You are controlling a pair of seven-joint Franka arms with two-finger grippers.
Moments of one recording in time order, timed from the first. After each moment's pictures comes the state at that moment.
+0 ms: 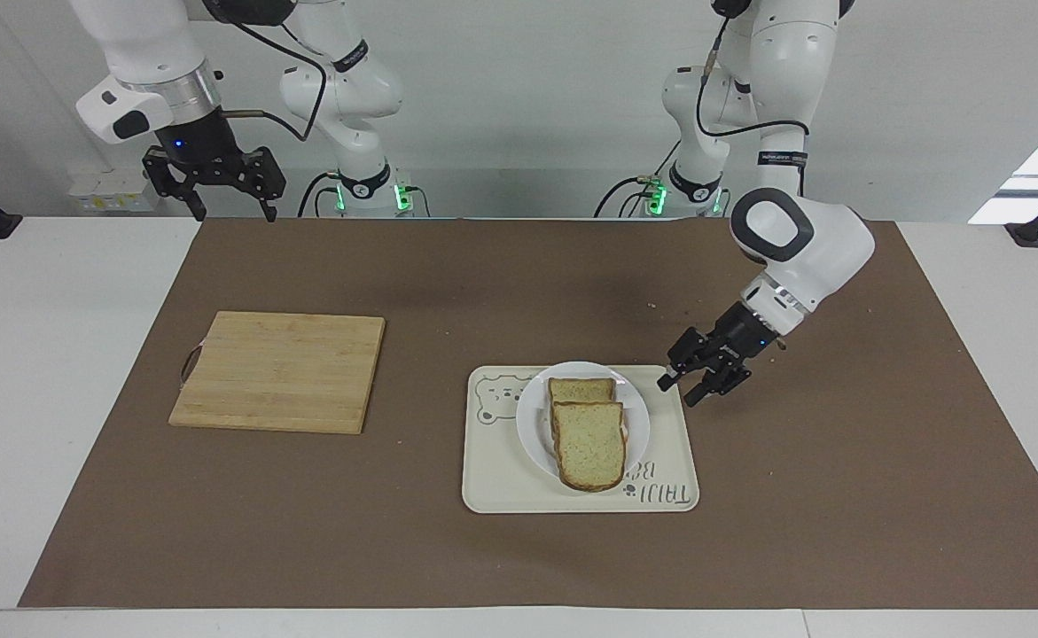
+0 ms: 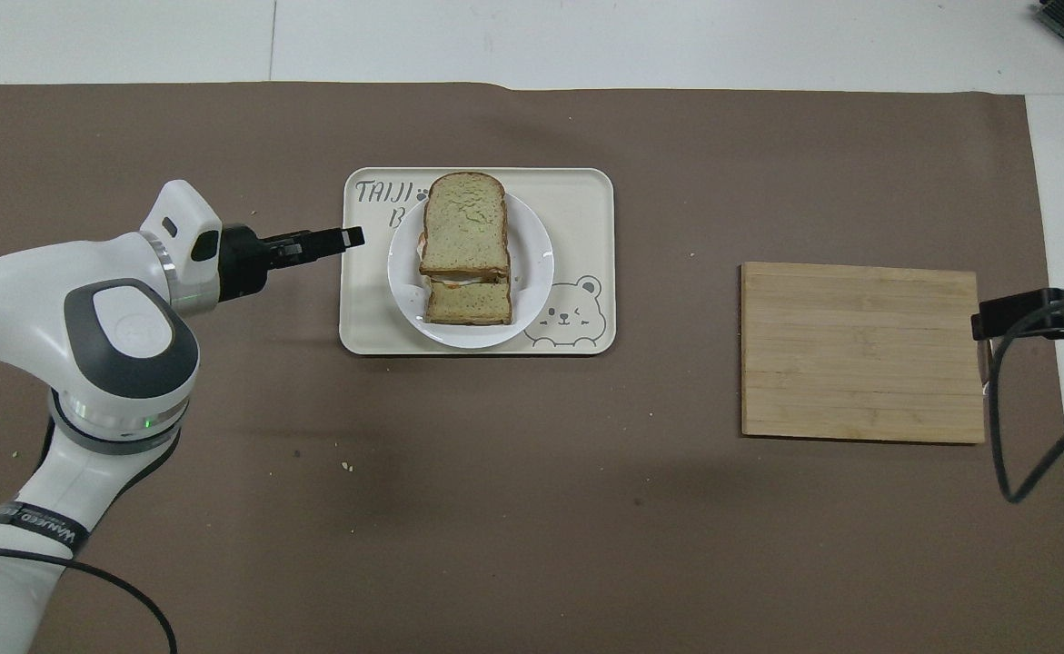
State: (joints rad) left arm -0.29 0.19 0.09 -2.02 -1.11 2.49 0.65; right arm 0.02 -0.09 -0.03 -1.63 -0.03 1.55 -0.01
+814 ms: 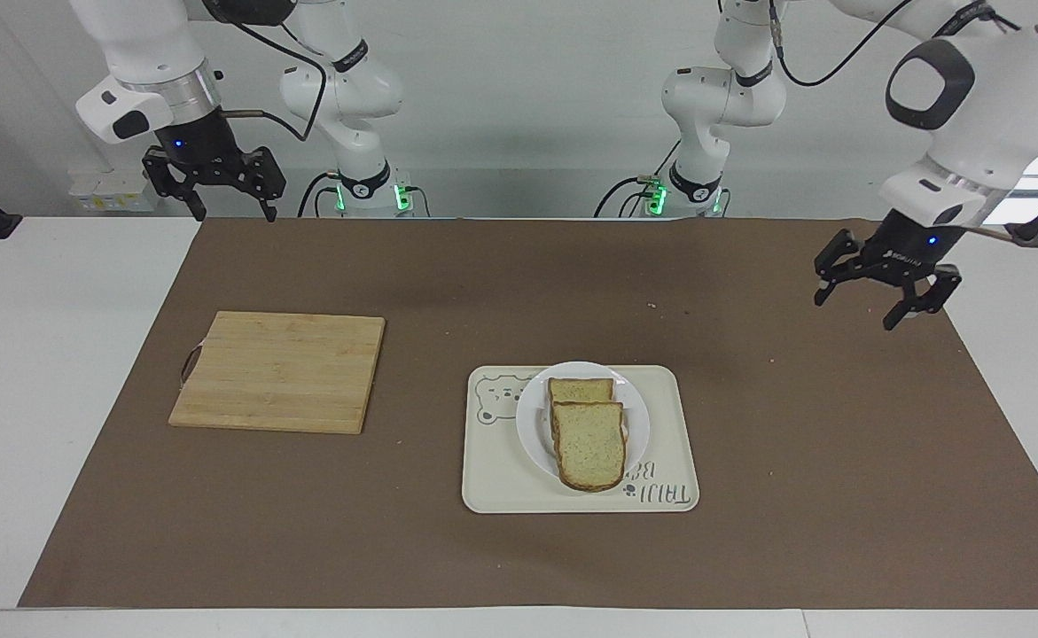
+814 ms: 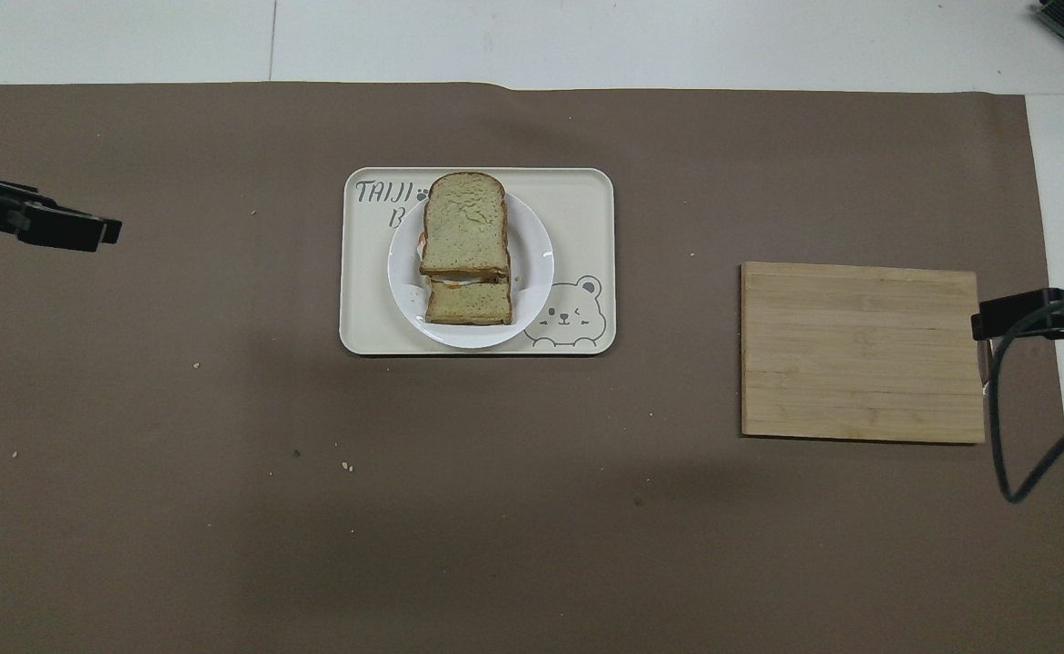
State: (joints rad) left arm -0.24 0.07 0.26 -1.55 -0.17 1.80 0.48; right arm 0.02 -0.09 -0.03 -1.63 -0.03 1.55 -0.01
